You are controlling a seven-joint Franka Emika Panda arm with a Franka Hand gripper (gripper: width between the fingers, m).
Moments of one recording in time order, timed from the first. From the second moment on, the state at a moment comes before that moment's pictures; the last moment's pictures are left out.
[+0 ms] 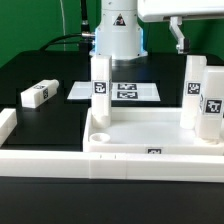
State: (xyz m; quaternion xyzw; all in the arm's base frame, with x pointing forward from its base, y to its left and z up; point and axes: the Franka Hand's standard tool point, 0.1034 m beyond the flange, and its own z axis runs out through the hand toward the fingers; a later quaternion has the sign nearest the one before) arm 0.618 0.094 0.162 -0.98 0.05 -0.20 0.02
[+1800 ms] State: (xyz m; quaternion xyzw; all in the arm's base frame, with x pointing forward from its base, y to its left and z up) arm 0.617 0.098 0.128 -1.00 0.06 -0.02 0.01
